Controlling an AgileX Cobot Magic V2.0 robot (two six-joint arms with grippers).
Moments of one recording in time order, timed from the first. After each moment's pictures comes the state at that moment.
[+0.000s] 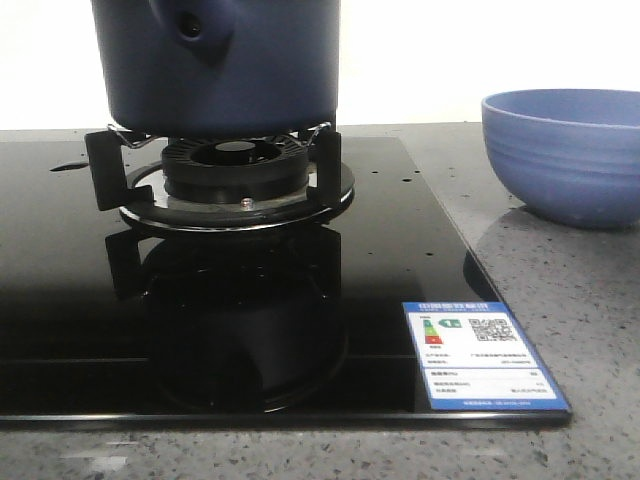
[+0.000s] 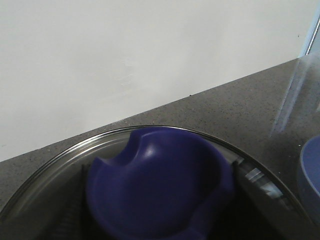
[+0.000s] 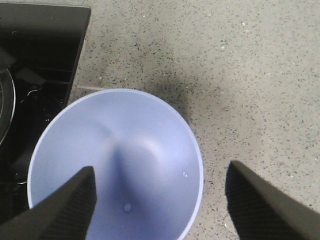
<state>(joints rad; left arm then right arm) -0.59 1.40 -1.07 -0.51 0.00 0.48 -0.10 1.27 -1.28 0.29 1.00 -0.27</state>
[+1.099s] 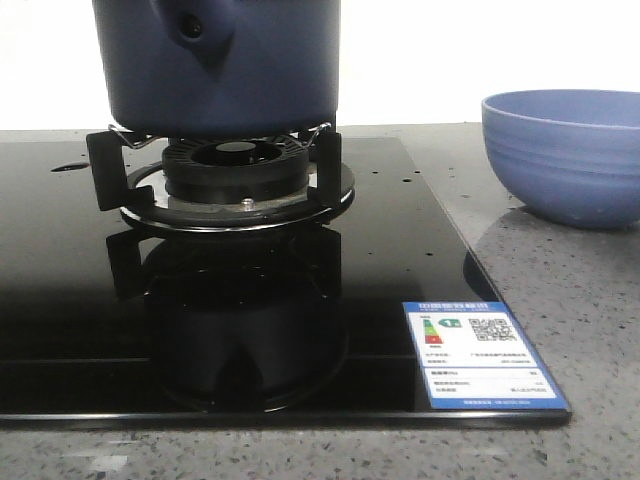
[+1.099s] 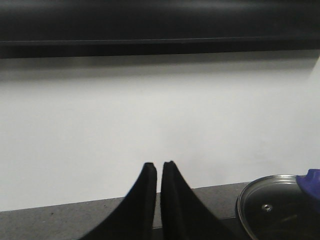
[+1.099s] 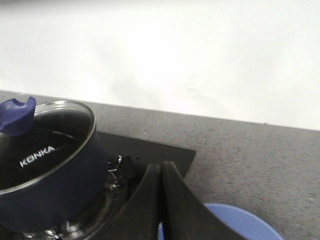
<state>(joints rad) -0.19 0.77 -0.77 -0.48 0.03 0.48 -0.10 0.92 -0.84 1.23 0.52 -1.16</state>
